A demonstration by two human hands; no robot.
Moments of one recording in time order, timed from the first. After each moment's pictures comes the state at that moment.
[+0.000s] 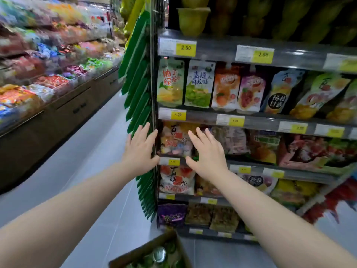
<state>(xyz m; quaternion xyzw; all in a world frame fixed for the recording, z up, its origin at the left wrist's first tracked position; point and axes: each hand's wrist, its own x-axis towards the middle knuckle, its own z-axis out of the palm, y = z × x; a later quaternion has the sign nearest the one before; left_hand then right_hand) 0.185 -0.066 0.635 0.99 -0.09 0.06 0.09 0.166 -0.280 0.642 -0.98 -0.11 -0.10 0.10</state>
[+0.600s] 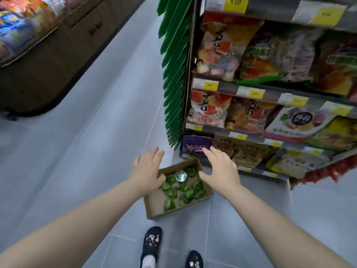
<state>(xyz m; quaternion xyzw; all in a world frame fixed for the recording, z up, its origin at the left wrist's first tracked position) 0.015 -0.004 0.425 0.98 -0.05 -0.18 0.11 0.038 -0.235 0.432 -0.98 -0.08 0.16 0.13</state>
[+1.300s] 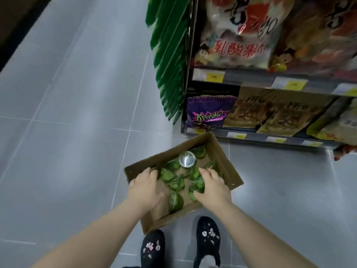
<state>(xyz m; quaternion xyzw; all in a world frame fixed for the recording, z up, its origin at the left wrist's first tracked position) 0.056 0.028 0.074 0.94 0.00 -0.34 0.08 0.050 -0.180 0.074 -0.93 0.06 0.32 0.18</state>
